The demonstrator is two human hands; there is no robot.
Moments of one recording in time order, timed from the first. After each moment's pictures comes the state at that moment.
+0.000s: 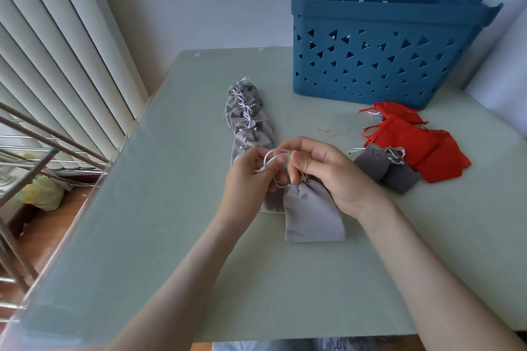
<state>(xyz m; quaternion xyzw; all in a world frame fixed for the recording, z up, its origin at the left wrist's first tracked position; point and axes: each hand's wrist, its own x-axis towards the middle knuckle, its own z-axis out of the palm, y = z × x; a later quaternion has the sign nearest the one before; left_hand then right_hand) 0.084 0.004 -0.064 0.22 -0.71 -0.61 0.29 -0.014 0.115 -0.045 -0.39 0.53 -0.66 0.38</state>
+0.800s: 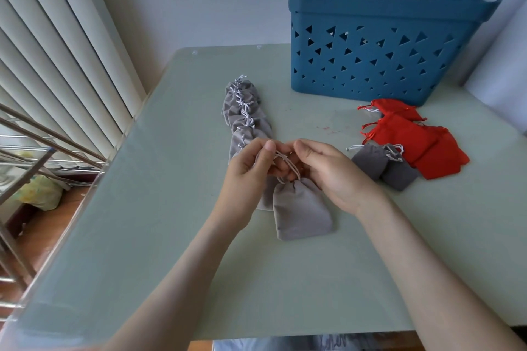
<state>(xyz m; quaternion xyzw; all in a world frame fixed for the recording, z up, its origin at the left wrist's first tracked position) 0.087 0.010 -0.056 0.12 -0.65 -0.69 0.28 -0.014 0.112 -0.047 -0.32 0.54 -0.67 0.40</state>
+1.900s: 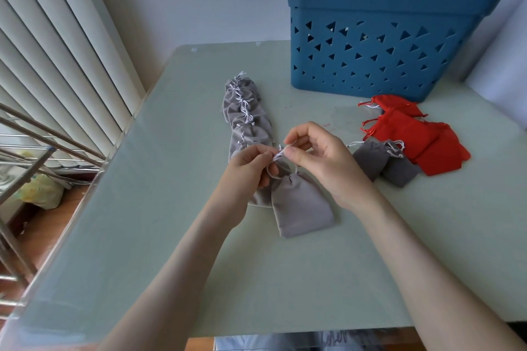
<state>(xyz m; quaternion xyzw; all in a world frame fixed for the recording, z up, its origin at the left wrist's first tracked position) 0.084 -0.002 -0.058 0.24 -0.64 -0.71 0.17 -0.015 0.112 -0.049 -0.40 0.65 -0.62 0.19</state>
